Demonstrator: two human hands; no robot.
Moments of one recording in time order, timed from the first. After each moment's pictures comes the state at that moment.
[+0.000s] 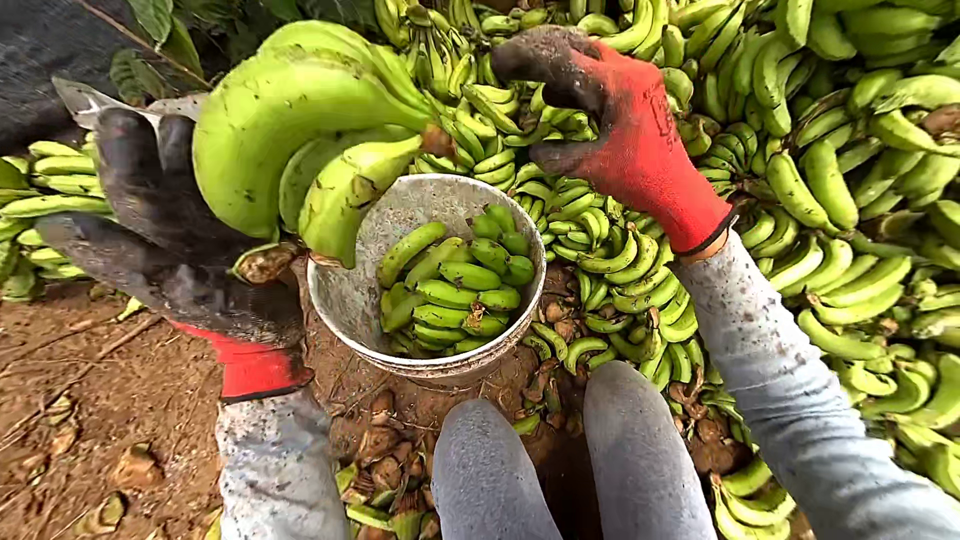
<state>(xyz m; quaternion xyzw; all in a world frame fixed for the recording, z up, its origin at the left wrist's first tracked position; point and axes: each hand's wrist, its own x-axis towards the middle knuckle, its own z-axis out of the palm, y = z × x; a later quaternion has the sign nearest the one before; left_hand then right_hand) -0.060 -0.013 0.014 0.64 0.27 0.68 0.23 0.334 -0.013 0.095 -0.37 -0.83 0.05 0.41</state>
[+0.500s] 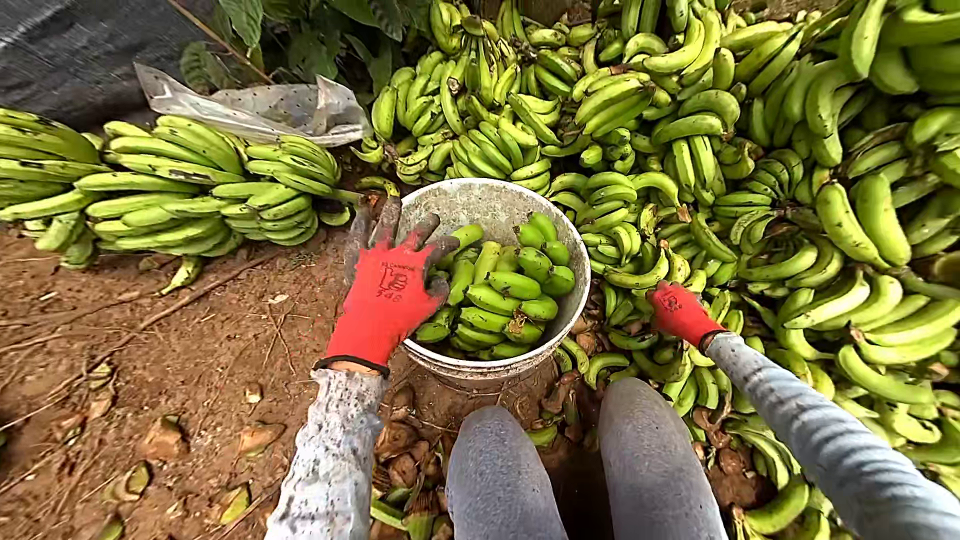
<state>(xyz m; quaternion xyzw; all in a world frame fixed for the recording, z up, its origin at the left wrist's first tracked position) -0.027 -0.037 -0.003 0.83 0.56 0.08 -0.03 0.426 -0.037 -0.148 -0.71 -0.68 0.15 -0.11</state>
